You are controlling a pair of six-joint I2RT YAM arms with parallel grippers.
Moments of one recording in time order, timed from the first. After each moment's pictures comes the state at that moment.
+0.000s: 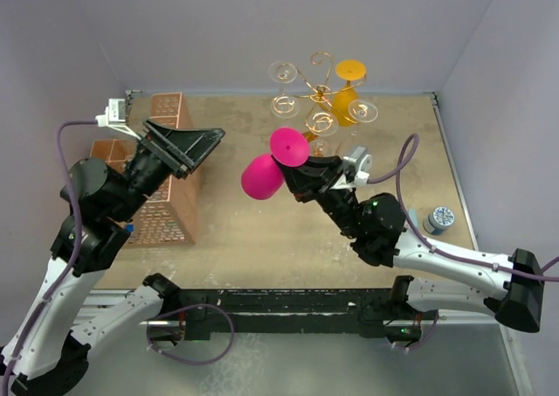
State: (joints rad) left arm -0.56 0.76 1.27 -0.32 0.06 -1.08; right arm 1.11 1.05 0.78 0.87 0.25 0.06
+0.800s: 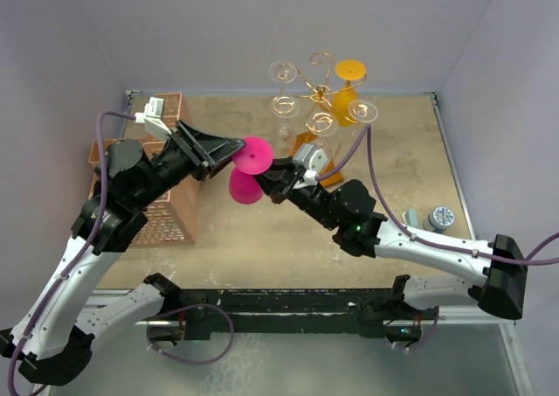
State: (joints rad) left arm -0.56 0.86 1.24 -0.39 0.19 -1.22; right arm 1.12 1.20 0.91 0.69 0.11 -0.08
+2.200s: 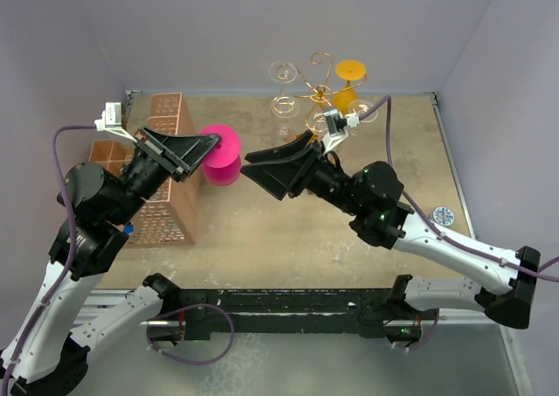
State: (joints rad) left arm -0.56 0.75 1.25 -0.32 0.08 -1.16; right arm 1.06 1.12 1.07 0.49 -0.09 0.78
